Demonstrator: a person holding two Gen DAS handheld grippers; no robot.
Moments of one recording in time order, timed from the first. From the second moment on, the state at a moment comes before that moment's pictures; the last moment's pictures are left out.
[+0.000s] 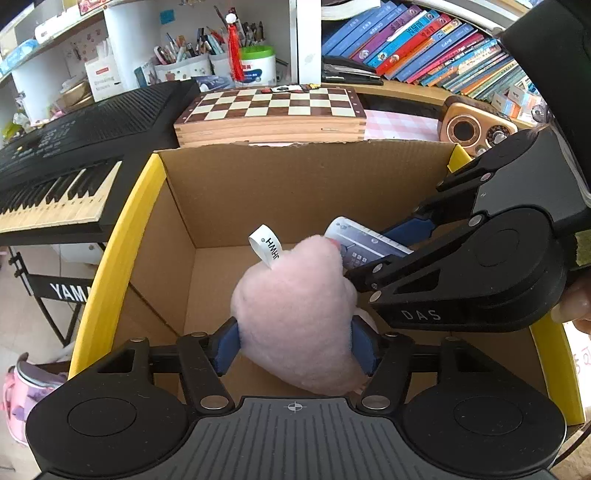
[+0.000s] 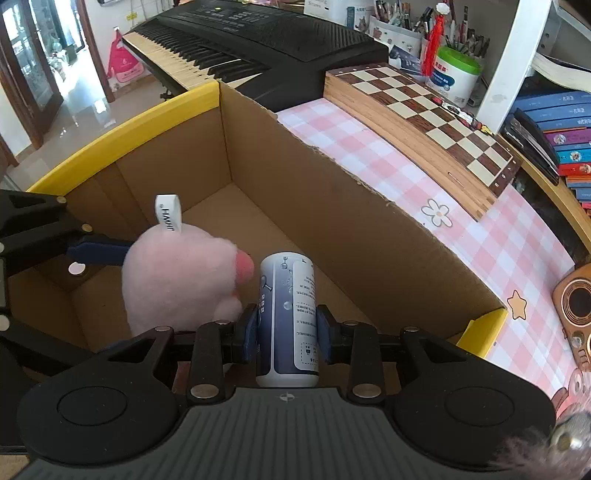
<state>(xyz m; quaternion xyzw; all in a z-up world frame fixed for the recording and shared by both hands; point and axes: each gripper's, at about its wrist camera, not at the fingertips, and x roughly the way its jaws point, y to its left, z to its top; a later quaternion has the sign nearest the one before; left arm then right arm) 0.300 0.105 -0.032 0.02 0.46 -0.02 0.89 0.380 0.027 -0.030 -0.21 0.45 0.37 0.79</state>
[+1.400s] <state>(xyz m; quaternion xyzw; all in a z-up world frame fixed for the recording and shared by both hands) 0.149 0.113 0.056 -0.04 0.25 0.03 0.97 0.231 -0.105 0.063 0.01 0.26 0.16 0.95</state>
